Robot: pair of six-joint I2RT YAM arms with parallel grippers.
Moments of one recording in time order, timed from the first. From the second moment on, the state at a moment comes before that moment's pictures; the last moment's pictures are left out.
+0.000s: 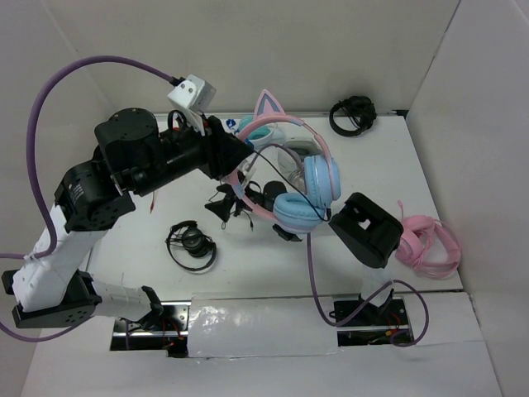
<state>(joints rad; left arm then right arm) -0.92 1.30 2.05 -0.85 -0.08 -0.28 0.85 1.86 0.88 1.05 -0.32 0.21</state>
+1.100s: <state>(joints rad) -0.88 1.11 1.63 -0.79 -0.09 -0.39 0.29 1.48 0.61 0.85 -0.25 0.59</state>
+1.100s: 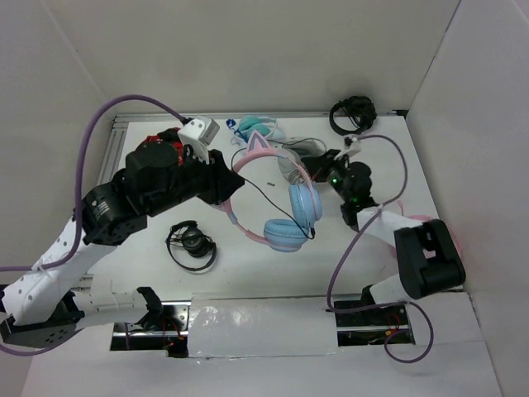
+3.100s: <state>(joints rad) -0.35 1.54 1.41 -0.52 0.03 -0.30 0.71 0.81 0.84 -0.26 -0.14 0.06</state>
